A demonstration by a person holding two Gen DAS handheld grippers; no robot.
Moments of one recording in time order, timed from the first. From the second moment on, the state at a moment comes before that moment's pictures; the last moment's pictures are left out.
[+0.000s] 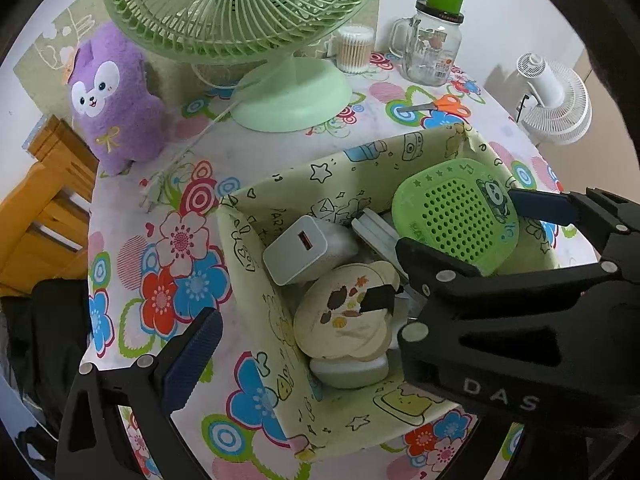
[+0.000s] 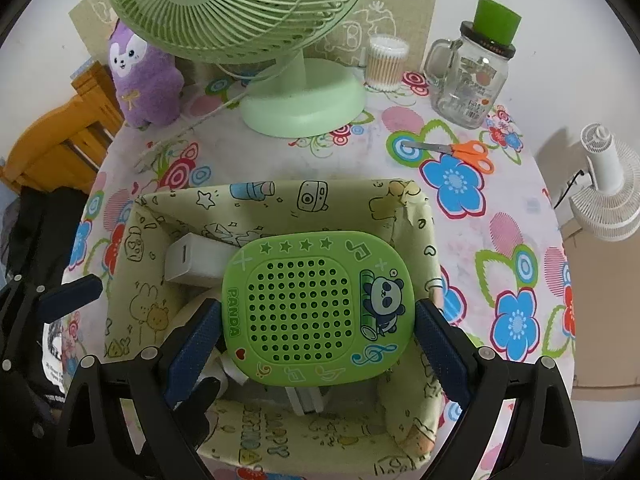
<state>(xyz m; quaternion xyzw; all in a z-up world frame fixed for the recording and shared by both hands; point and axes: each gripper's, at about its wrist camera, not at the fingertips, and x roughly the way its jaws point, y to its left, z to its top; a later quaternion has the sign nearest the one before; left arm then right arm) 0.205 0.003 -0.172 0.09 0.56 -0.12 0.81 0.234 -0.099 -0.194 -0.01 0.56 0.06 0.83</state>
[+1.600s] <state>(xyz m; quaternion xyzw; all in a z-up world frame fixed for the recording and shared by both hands) 0.163 0.000 -0.126 0.08 0.53 -0.07 0.84 0.184 -0.116 -0.140 -0.02 0.53 0.05 0.85</state>
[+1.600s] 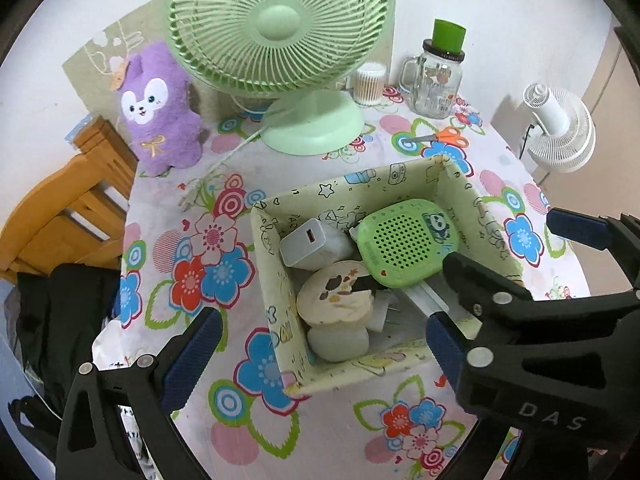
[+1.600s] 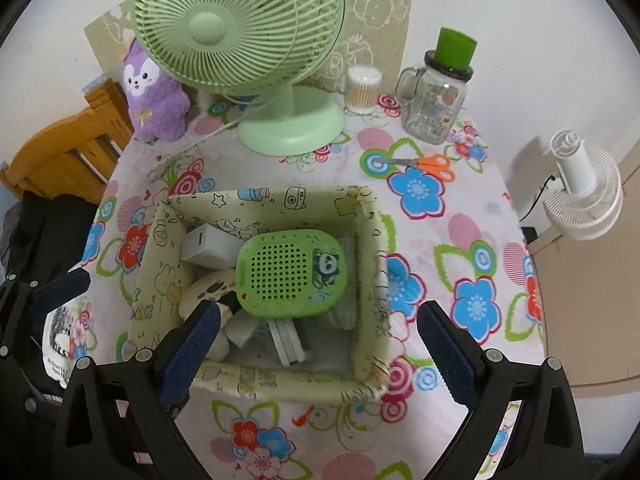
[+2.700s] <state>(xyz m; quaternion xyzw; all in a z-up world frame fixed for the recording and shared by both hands) 0.054 -0.002 -0.015 0.05 0.43 0.00 0.90 0.072 -0.172 -0.030 -0.01 0.41 0.06 0.91</state>
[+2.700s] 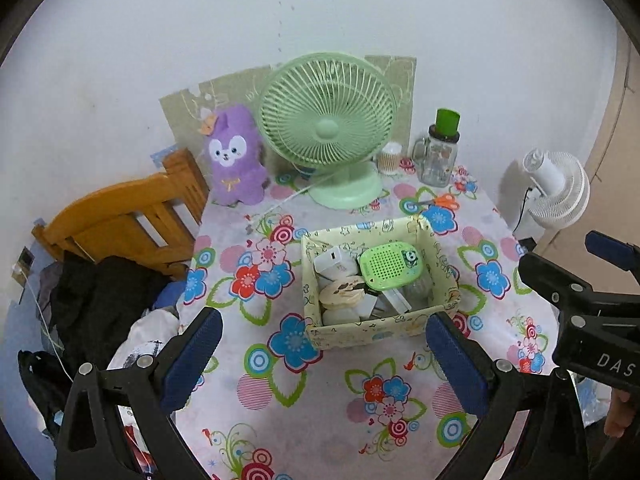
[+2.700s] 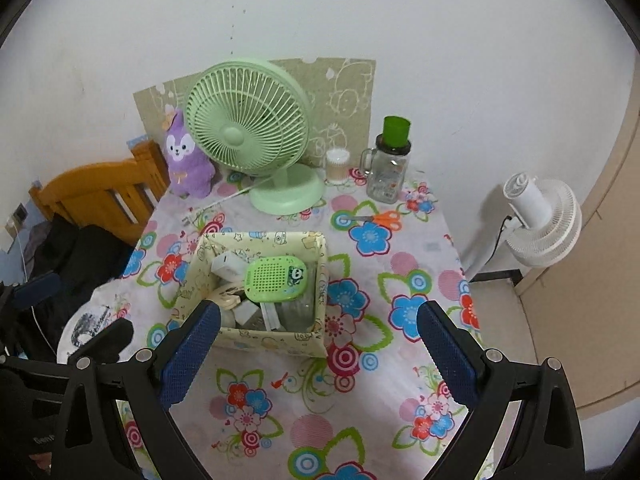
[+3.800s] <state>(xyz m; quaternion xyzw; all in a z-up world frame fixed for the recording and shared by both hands) 0.002 -0.015 0.026 0.02 0.36 -0.01 0.93 0.012 -0.193 0.007 0.00 0.35 0.03 0.94</state>
